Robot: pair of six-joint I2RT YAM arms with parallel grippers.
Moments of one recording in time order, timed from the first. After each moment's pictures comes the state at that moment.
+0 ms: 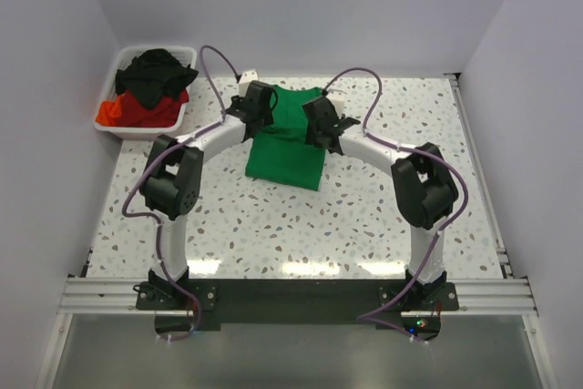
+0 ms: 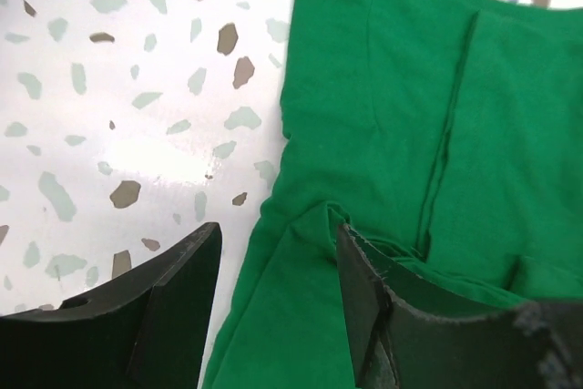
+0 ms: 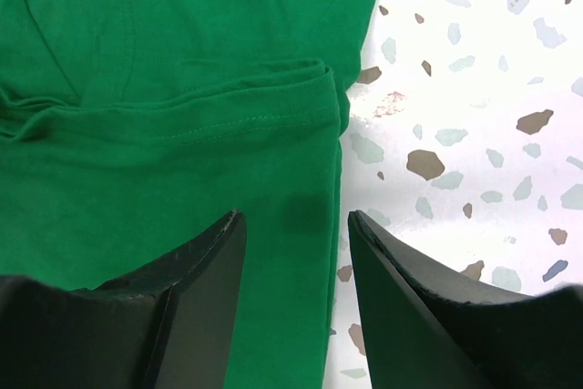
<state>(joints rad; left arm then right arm) -0.44 2.07 1.52 -0.19 -0.47 -0.51 0.59 1.98 1.47 -0.35 0.46 0.61</state>
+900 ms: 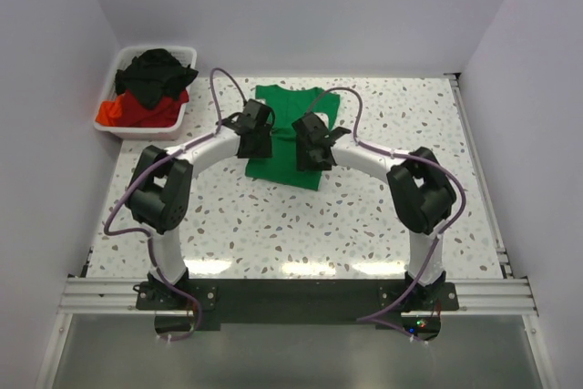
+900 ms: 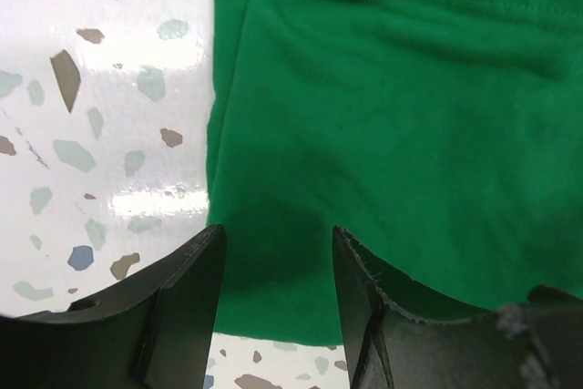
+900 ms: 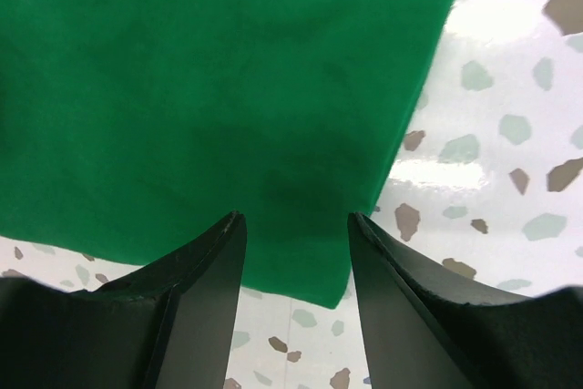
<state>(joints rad) -0.47 1.89 1.34 -0.45 -0.20 -0.45 0.66 1.94 1.41 -0.50 0.24 0.57</state>
